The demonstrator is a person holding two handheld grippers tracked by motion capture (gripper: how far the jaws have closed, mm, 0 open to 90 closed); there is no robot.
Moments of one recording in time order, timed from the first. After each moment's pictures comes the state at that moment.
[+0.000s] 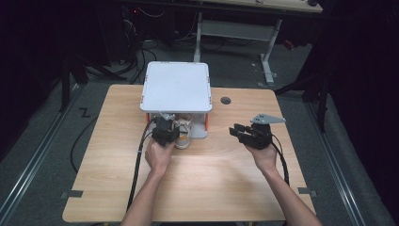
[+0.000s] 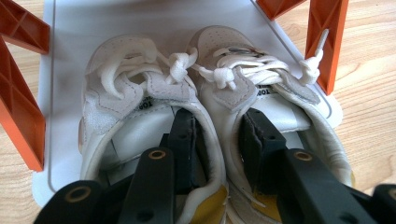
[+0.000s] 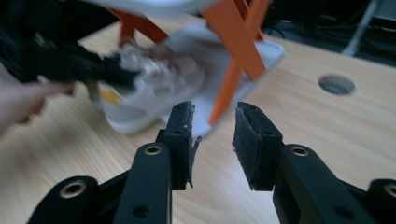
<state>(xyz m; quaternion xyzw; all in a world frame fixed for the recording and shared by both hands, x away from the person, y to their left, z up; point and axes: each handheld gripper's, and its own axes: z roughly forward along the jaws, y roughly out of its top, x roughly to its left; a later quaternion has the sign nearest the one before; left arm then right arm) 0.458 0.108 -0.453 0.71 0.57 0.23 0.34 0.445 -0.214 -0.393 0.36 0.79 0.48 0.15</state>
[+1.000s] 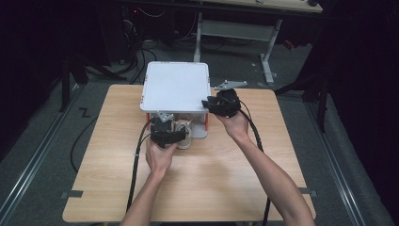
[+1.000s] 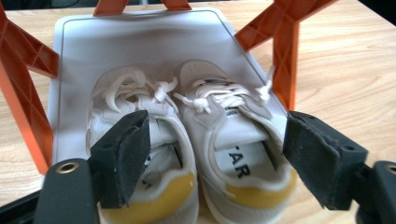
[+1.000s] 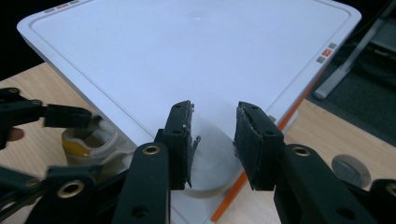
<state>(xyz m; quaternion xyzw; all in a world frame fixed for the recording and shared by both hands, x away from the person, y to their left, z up) 0.430 0.106 -0.427 0.70 0.56 0.24 0.38 0.512 -0.111 -0.346 0.32 0.82 0.43 0.18</state>
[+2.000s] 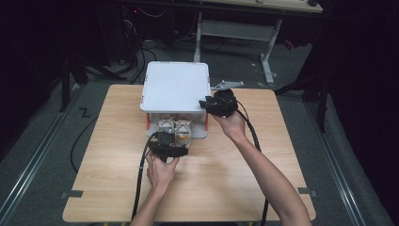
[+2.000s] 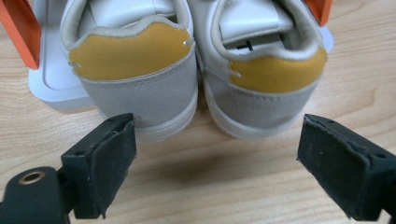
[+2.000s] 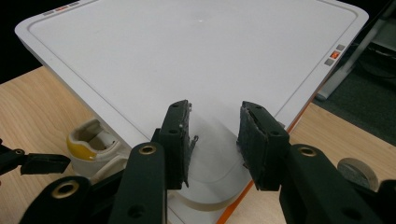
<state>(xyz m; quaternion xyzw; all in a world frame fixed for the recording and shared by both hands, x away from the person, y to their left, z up) 0.412 0.094 -0.459 0.71 0.61 0.20 0.29 0.513 -0.105 -0.348 0.33 0.82 0.44 0.18</state>
